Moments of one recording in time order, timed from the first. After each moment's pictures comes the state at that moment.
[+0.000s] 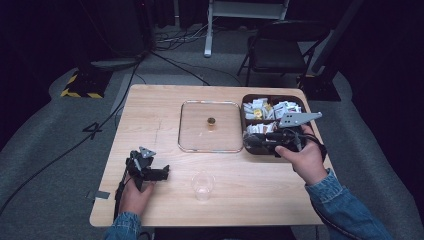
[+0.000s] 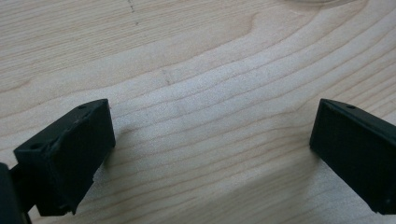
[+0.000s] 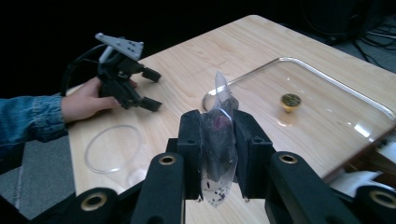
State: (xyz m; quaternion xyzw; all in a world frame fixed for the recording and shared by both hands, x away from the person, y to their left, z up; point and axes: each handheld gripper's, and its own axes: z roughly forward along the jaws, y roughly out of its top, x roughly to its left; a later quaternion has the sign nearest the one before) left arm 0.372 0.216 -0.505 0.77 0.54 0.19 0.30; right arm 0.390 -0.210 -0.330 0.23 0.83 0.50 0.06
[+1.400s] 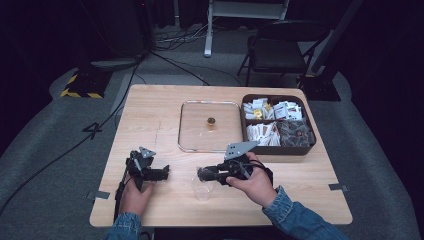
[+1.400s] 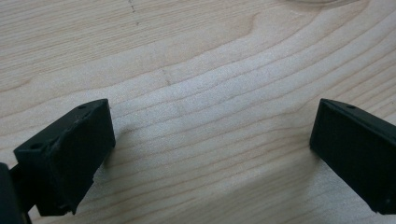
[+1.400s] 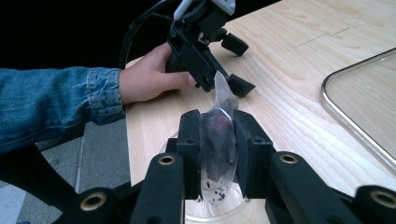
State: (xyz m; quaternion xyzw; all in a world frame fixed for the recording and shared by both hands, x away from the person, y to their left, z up) left arm 0.372 0.215 -0.505 0.76 0.54 0.20 0.30; right arm 0.357 -0.098 -0.407 0.17 0.85 0.49 -0.04
